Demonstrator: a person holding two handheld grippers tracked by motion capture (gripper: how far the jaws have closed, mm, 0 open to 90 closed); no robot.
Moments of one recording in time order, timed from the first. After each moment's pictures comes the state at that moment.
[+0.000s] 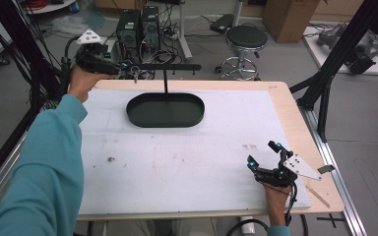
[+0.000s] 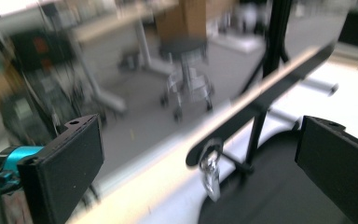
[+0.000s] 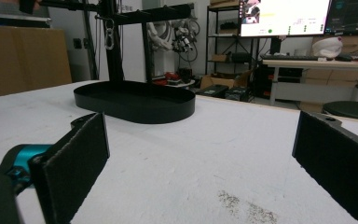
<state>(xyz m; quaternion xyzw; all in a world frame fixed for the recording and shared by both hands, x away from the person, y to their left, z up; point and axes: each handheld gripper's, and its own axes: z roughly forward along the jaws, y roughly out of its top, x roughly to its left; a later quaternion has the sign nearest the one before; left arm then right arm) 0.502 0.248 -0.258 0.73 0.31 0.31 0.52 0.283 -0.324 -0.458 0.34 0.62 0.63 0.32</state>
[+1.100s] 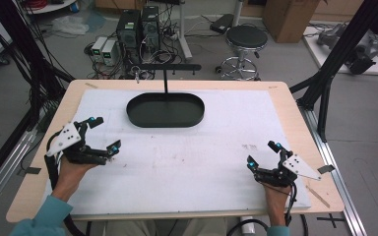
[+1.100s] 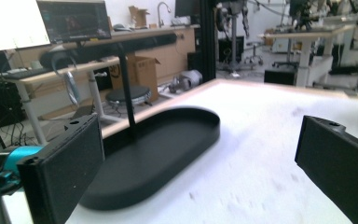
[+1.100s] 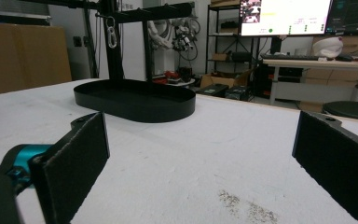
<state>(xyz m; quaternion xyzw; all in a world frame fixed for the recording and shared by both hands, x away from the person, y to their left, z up) 0.310 0.259 -0.389 0.68 0.23 0.28 0.64 0.283 -0.323 -0.457 0.34 0.63 0.62 0.32</state>
